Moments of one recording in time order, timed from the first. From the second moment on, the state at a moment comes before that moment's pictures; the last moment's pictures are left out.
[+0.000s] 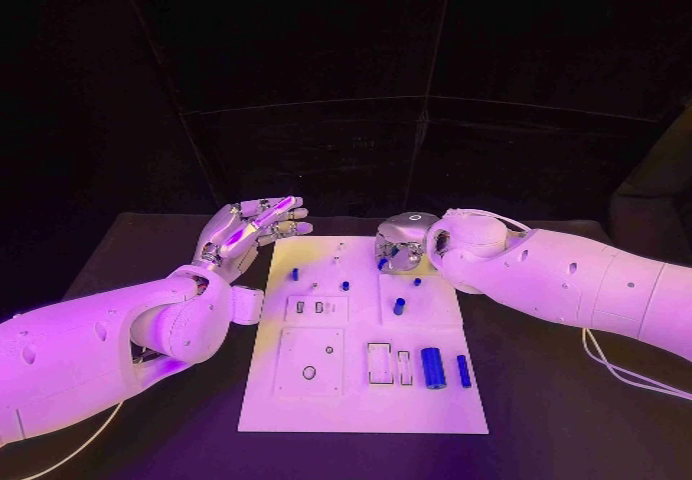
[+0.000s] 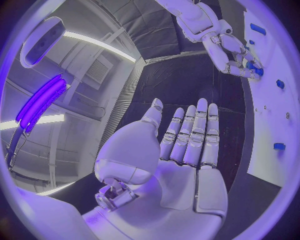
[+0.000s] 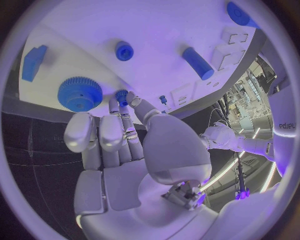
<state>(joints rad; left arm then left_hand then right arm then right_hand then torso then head) 1.23 -0.89 -0.12 1.61 0.04 -0.32 0.67 1.20 0.19 -0.09 -0.09 0.05 0.90 0.23 0.09 0.07 0.94 0.21 0.11 0.07 1.00 0.16 0.19 0.07 0.18 0.75 0.28 0.28 0.11 1.29 -0.56 -0.06 1.20 -1.67 -0.07 -0.05 1.22 0.03 0.31 -0.25 0.17 1.03 0.16 0.07 0.07 1.17 0.09 0.07 0.07 1.46 0.00 1.19 0.99 0.11 1.30 0.11 1.34 1.08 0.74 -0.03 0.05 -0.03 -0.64</state>
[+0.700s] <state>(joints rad) 1.24 -0.89 -0.12 1.60 0.04 -0.32 0.67 1.20 0.19 -0.09 -0.10 0.05 0.90 0.23 0.08 0.07 0.94 0.21 0.11 0.07 1.01 0.16 0.19 0.07 0.18 0.75 0.28 0.28 0.11 1.29 -0.57 -0.06 1.21 -1.64 -0.11 -0.02 1.23 0.04 0.39 -0.24 0.16 1.07 0.16 0.08 0.07 1.21 0.09 0.07 0.07 1.46 0.00 1.24 1.03 0.10 1.34 0.11 1.39 1.16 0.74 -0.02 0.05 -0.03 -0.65</state>
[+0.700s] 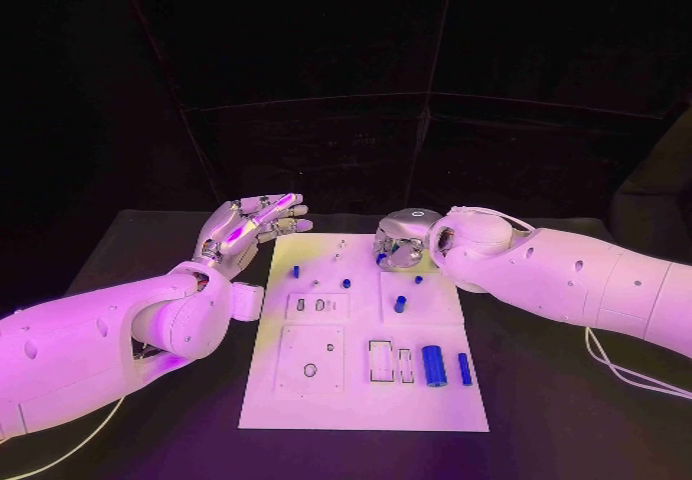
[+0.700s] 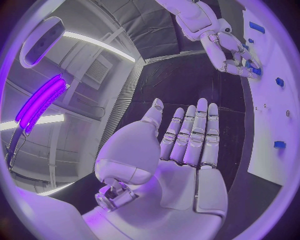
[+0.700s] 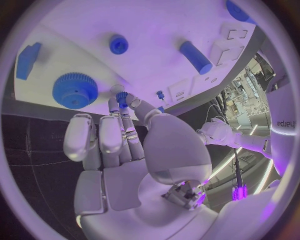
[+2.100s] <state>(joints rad) 1.25 -0.89 -0.12 1.60 0.05 -0.32 0.67 1.20 0.19 -0.09 -0.10 0.05 0.90 0.23 0.08 0.07 0.94 0.21 0.11 0.06 1.01 0.16 0.19 0.07 0.18 0.75 0.28 0.28 0.11 1.29 -0.36 -0.03 0.98 -1.63 -0.26 -0.03 1.24 0.02 0.43 -0.24 0.16 1.07 0.16 0.07 0.07 1.20 0.09 0.07 0.07 1.47 0.00 1.25 1.03 0.10 1.34 0.11 1.40 1.17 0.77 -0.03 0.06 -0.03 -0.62</state>
